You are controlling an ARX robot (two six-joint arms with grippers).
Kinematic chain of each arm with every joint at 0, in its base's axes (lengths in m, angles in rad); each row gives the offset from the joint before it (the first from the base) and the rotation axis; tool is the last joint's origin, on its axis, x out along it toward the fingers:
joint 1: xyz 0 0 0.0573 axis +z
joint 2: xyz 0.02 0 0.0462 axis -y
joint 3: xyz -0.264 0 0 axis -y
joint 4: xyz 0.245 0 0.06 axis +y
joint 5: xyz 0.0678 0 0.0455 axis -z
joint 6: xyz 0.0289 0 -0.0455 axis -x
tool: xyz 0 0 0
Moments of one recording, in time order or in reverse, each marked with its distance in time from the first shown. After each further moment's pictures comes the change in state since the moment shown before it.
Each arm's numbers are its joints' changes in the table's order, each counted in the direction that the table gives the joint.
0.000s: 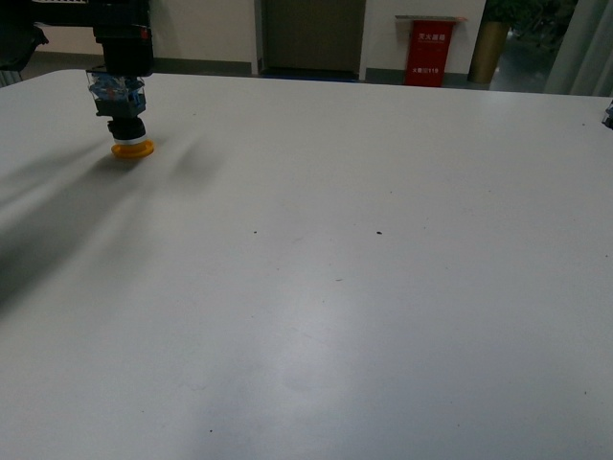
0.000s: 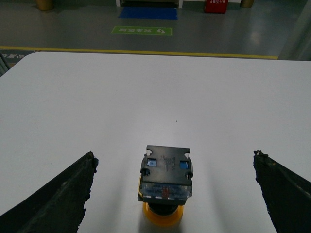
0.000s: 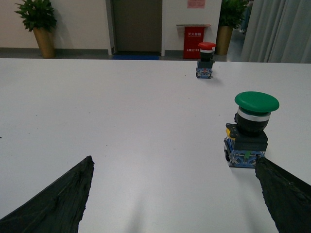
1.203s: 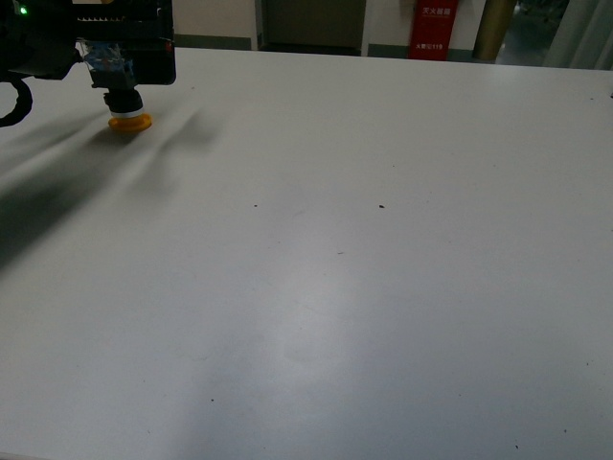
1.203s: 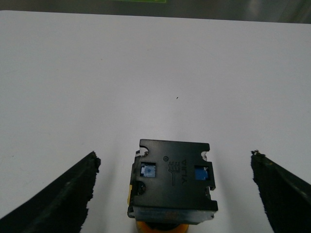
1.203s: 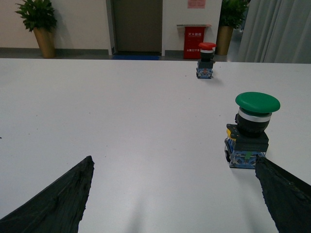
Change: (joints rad) left arm 0.026 -0.158 0.127 0.094 0.061 0.019; right arm 0.000 0.000 0.000 0.000 0.000 0.000
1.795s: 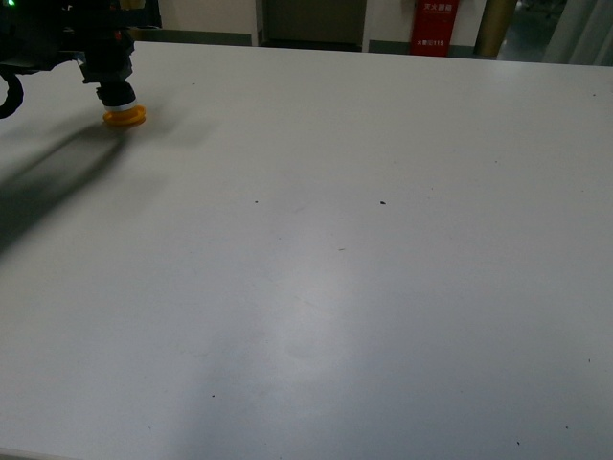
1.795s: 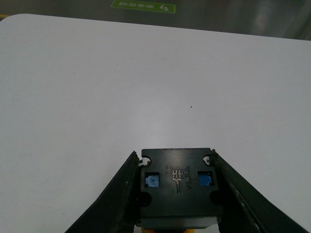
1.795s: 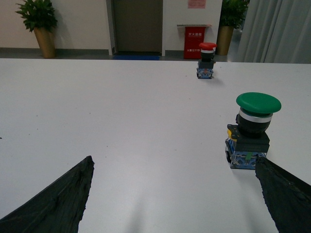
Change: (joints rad) left arm 0.010 -0.005 -0.019 -0.057 -0.024 0.035; right arm 0.000 0.000 0.000 0.000 0.000 0.000
